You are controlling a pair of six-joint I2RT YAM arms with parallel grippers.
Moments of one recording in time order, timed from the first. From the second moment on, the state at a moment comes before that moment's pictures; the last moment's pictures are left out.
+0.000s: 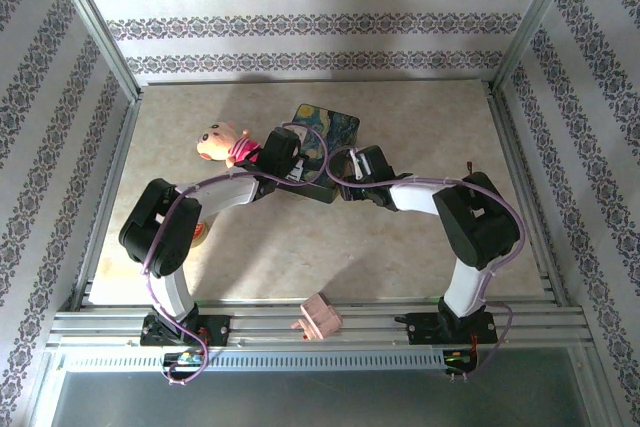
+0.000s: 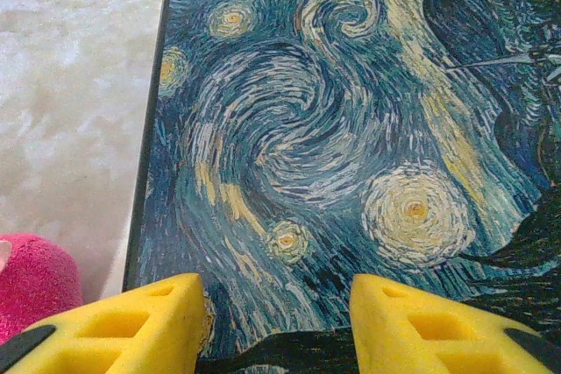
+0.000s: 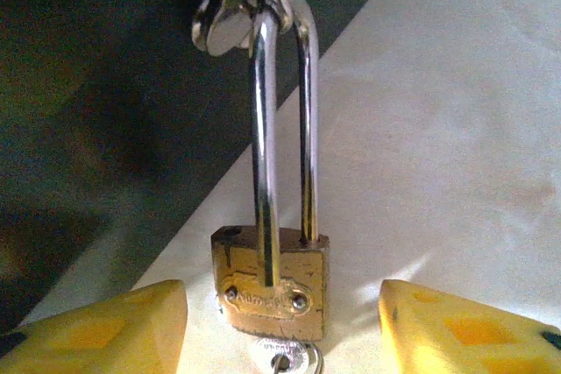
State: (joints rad) left arm -0.53 1.79 1.11 -0.03 -0.22 -0.06; right arm 0.48 1.81 0.90 0.01 0.01 0.21
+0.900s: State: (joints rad) left arm -0.52 1.78 1.12 -0.07 -0.21 -0.10; right arm 0.50 1.85 0.94 0.02 0.09 0.19
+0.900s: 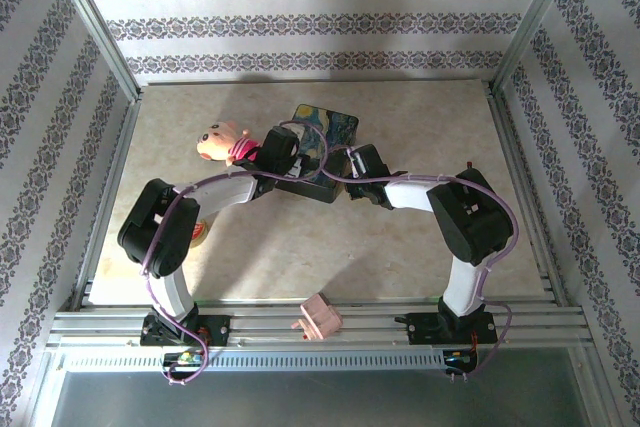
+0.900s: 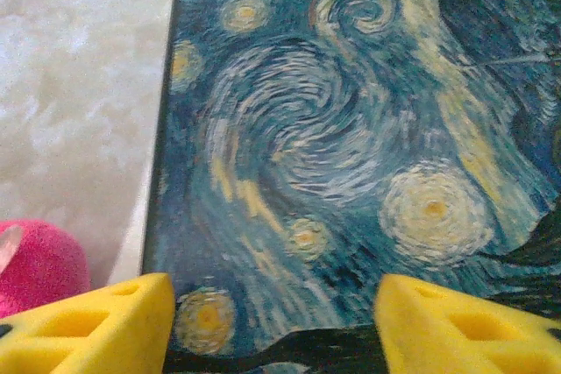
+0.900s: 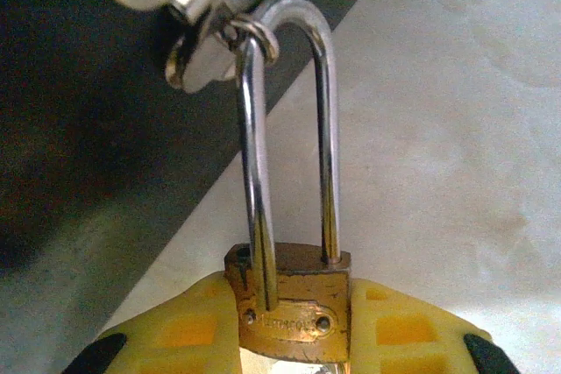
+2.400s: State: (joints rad) left arm -0.71 1.69 1.05 -0.25 -0.47 -0.58; right arm 0.50 1.59 0.58 0.27 -0.13 0.60
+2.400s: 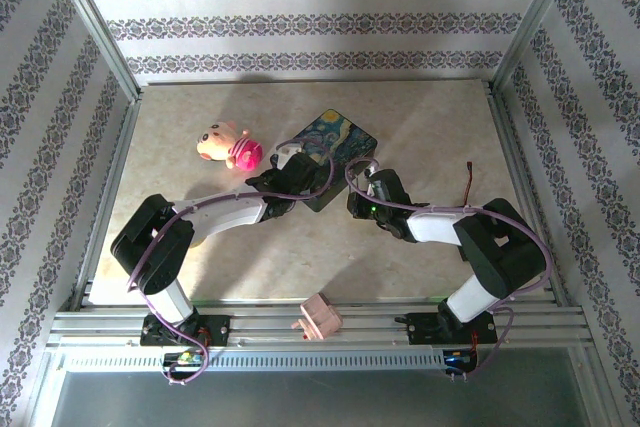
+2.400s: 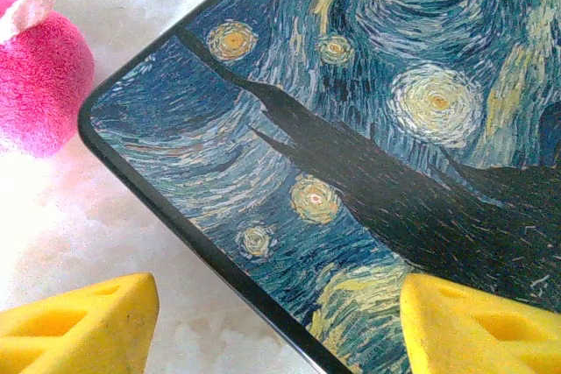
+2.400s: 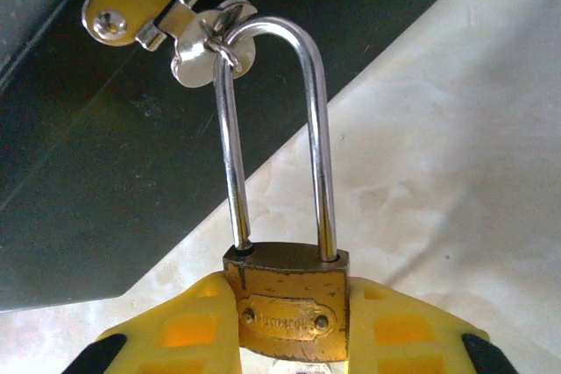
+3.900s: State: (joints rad) left arm -0.71 1.69 1.03 -0.20 -0.46 -0.58; right arm 0.41 1.61 0.43 0.74 -0.31 0.96
